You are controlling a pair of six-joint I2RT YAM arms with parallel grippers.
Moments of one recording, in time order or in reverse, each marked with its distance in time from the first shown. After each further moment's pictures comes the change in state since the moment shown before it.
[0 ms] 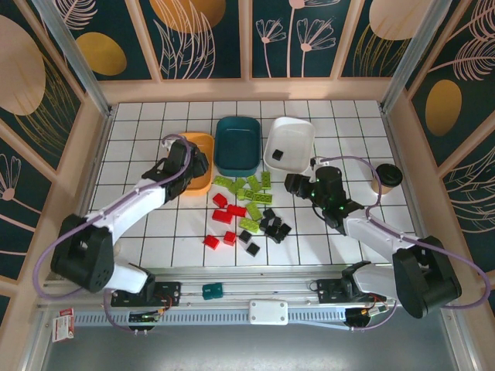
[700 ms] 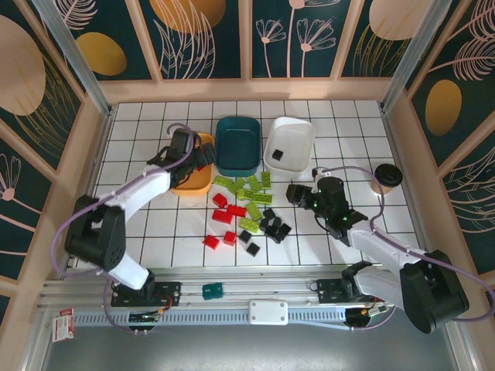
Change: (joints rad) left arm 0.020 0.080 0.071 0.030 0.114 0.029; right arm 0.029 -0.109 -0.098 -0.043 -0.002 0.019
